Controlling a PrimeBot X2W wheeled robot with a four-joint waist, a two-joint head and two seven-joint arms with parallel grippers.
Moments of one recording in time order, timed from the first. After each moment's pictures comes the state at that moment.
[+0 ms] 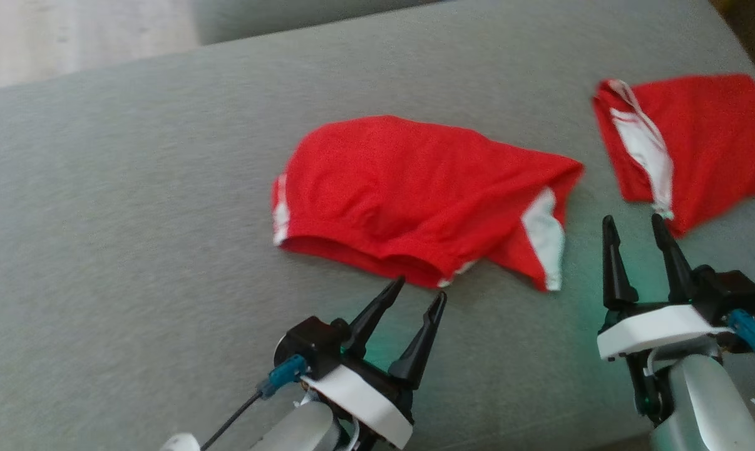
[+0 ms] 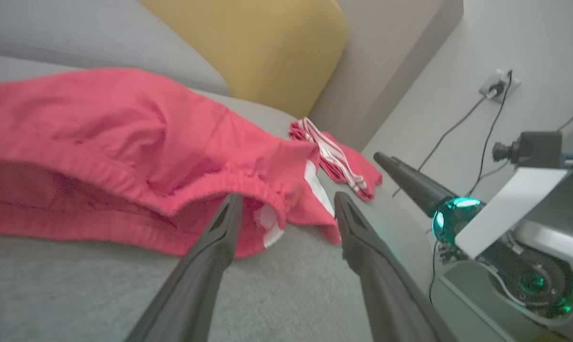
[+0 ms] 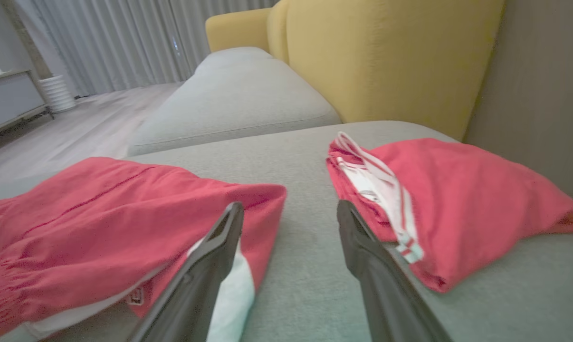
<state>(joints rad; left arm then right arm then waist) -0.30 0.05 -0.81 0.39 -0.62 -0.12 -0.25 -0.17 -0.08 -0.01 0.39 0.15 0.12 -0.24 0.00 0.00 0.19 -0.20</state>
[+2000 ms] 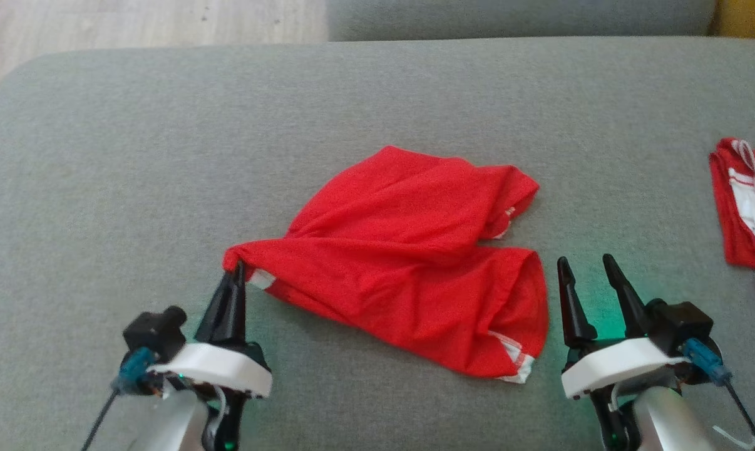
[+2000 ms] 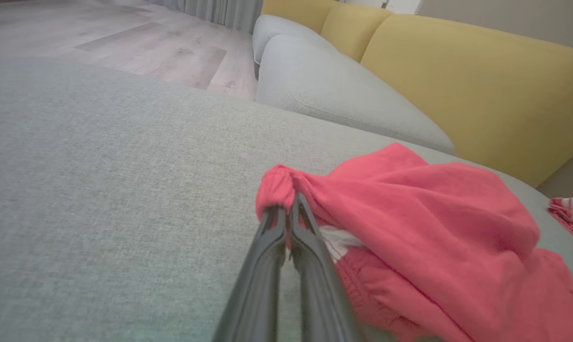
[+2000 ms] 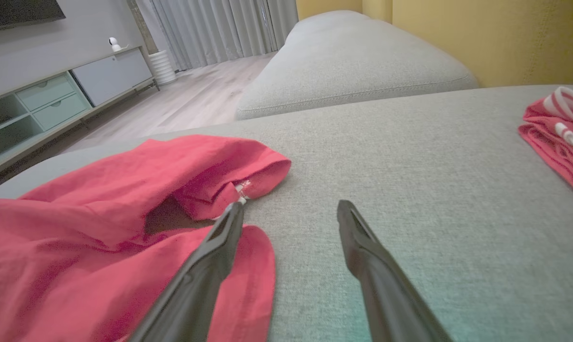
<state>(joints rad) -0.25 0.12 -0.34 0.54 -0.53 -0.12 -0.26 -0.11 -0.05 0.09 0.43 0.20 0.12 -0.25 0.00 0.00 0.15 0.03</state>
